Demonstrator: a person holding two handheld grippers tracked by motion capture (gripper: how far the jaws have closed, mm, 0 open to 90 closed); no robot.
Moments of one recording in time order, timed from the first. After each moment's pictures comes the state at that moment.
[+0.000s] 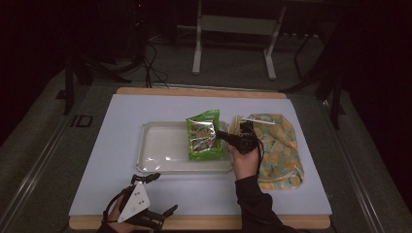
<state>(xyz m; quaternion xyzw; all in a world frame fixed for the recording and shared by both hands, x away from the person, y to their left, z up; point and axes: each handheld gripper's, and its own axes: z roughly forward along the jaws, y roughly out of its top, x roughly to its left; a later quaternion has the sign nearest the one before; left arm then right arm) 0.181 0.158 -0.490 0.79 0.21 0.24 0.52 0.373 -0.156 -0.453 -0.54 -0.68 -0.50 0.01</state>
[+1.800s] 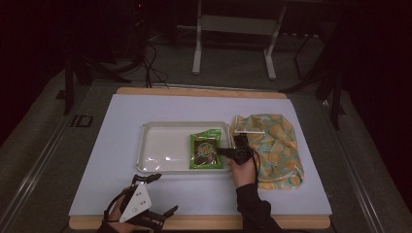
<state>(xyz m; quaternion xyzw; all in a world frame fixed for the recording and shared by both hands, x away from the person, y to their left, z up) 0.182 0.157 -0.492 0.80 0.20 0.24 0.51 0.375 -0.156 -0.508 -0.58 -0.72 -0.39 0.02</state>
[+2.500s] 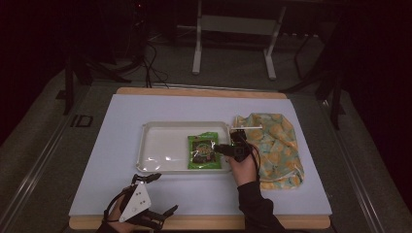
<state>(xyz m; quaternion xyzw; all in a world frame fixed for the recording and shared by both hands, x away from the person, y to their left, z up) 0.183 0.157 -0.492 0.80 0.20 0.24 0.52 0.375 -0.146 -0.485 -0.54 -0.75 -0.38 -0.01</state>
